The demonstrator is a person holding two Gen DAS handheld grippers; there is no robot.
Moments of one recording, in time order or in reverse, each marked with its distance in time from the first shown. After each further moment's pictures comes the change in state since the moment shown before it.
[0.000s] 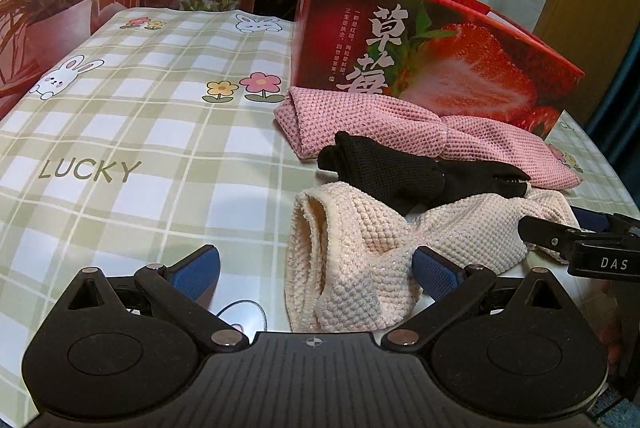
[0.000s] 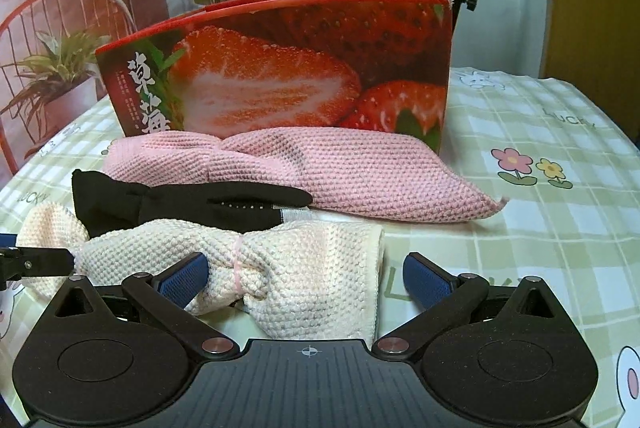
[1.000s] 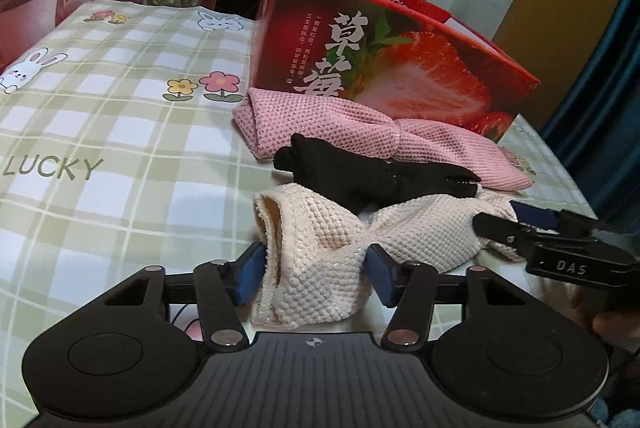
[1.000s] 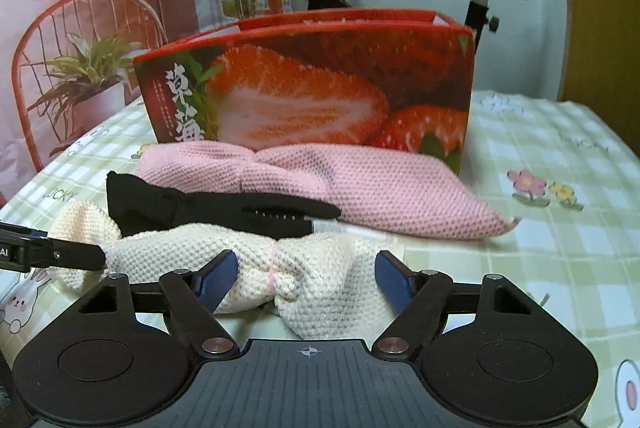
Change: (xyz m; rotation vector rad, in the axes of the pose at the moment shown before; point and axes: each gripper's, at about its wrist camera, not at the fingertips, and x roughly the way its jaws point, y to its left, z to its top) left arm -0.006 0.000 -0.001 -0.009 0.001 -0.158; right arm -0.015 0.006 -0.002 -0.039 -0.047 0.067
